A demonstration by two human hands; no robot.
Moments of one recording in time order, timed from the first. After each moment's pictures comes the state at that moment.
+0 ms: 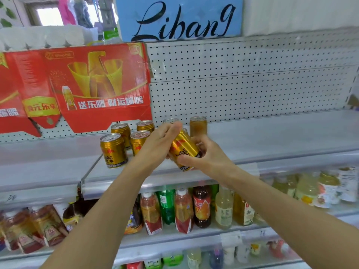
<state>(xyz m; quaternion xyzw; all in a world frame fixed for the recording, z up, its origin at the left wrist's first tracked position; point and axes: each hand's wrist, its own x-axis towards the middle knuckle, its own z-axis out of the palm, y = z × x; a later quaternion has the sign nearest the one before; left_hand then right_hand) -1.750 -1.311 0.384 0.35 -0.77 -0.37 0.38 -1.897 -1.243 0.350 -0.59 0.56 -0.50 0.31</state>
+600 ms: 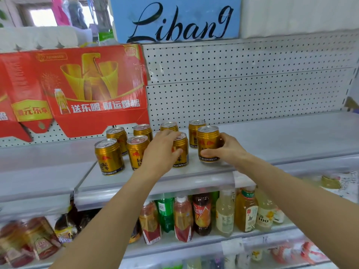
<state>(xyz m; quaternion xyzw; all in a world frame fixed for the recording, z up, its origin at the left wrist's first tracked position) -1.771 -1.361 0.356 0.39 -0.87 -0.01 0.30 -1.970 -1.297 0.343 -0.48 0.68 -0.48 0.28</state>
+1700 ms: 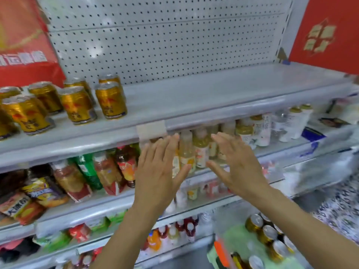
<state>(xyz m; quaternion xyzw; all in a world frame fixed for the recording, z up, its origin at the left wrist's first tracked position) -1.924 -1.156 0.235 0.32 -0.89 0.04 0.33 -2.115 -1.061 0.229 -0.61 0.73 -0.29 -0.11</state>
